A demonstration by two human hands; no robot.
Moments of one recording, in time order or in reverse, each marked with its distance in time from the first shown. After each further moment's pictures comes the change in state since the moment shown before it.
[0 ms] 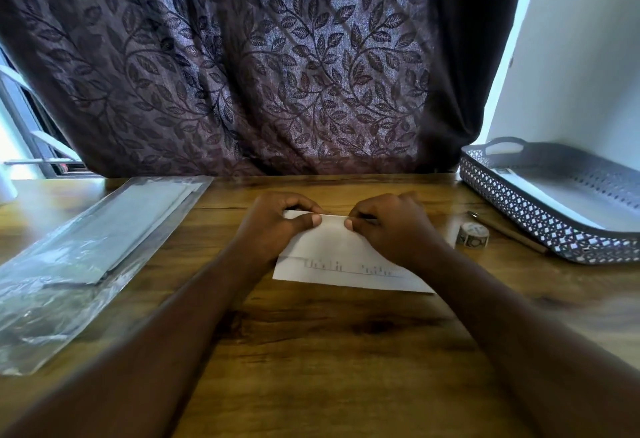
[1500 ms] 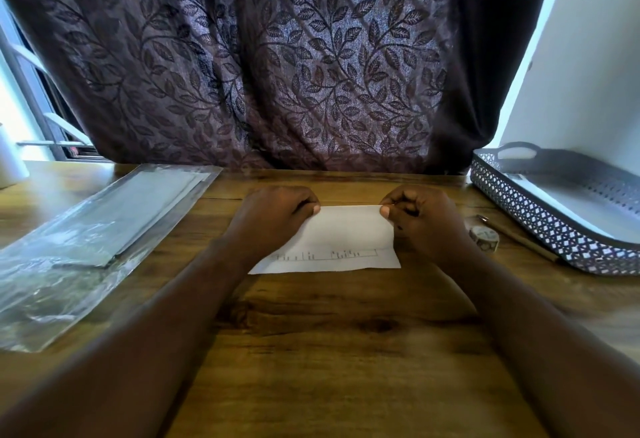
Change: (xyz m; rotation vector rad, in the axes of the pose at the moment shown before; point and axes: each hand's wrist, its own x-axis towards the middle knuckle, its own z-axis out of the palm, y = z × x) left_hand 0.013 -0.012 -0.016 0.676 -0.025 0.302; right_hand -0.005 0.031 -0.001 0.428 0.140 0.131
